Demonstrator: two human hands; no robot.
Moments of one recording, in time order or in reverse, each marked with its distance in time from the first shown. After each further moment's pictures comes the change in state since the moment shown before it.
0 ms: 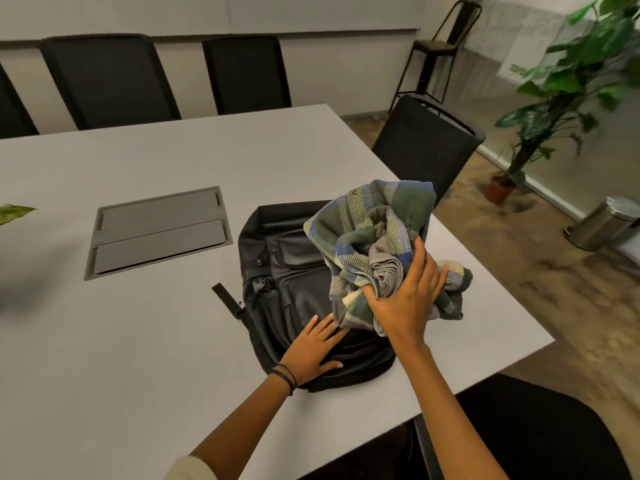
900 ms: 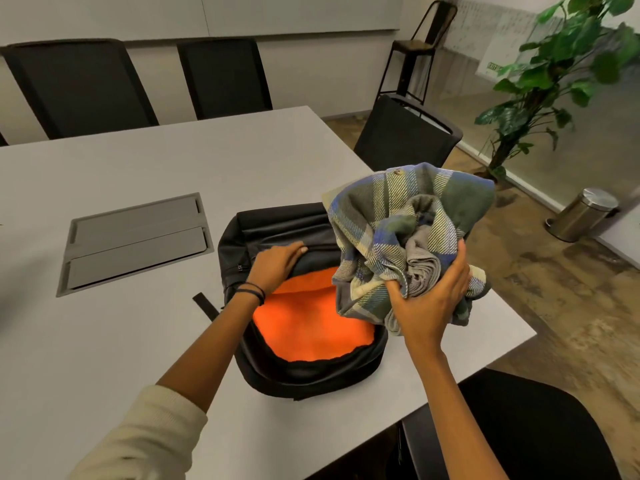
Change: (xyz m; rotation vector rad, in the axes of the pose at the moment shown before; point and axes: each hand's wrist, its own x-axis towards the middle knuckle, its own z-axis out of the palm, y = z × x) left_hand 0.057 -0.064 -0.136 -0.192 0.541 -0.268; right_hand 0.017 0.022 -0.042 0.247 0.197 0.156
